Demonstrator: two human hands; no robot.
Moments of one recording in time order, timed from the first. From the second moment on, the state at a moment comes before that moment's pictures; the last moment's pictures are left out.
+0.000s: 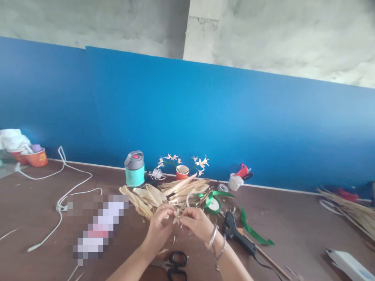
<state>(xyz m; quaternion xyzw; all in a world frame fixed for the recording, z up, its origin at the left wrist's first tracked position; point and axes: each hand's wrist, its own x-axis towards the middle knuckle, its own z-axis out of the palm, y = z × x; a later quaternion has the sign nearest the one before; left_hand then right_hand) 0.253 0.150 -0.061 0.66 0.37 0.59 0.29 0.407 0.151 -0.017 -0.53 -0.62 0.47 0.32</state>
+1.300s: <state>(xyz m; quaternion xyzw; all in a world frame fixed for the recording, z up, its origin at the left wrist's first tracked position) 0.256 0.144 -0.057 0.68 0.34 0.56 0.33 0.408 0.152 -0.013 -0.50 -0.62 0.47 0.38</state>
